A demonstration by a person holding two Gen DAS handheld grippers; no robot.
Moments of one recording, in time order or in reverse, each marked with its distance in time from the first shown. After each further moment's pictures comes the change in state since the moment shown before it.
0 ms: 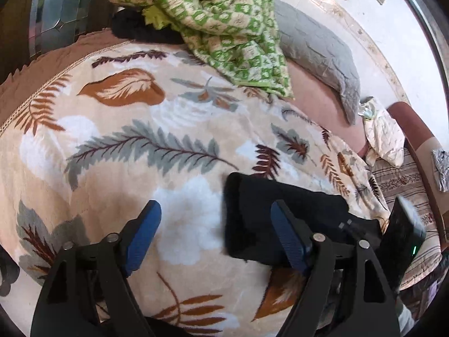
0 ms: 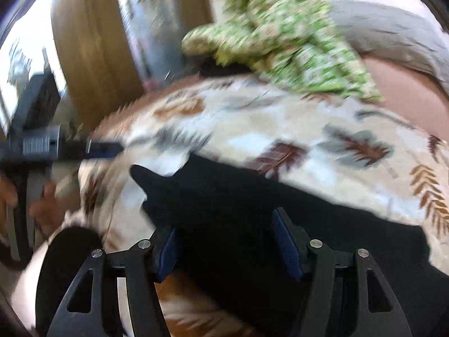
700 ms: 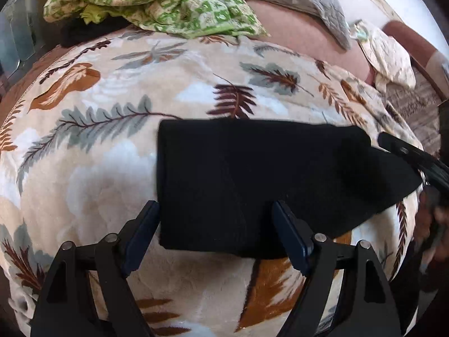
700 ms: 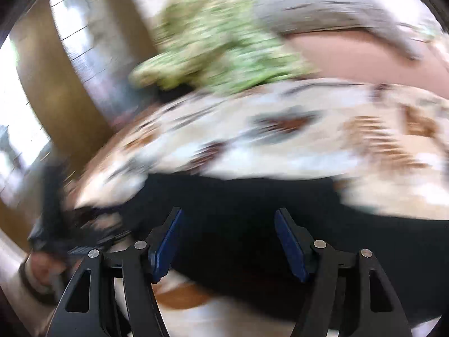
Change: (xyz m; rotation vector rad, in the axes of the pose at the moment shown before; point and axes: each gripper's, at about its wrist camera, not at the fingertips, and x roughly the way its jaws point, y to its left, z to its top) left arm 0.068 -0.075 -0.044 0.274 0.141 0.129; right arm -0.079 -0.143 -0.032 0.428 -0.055 -0.230
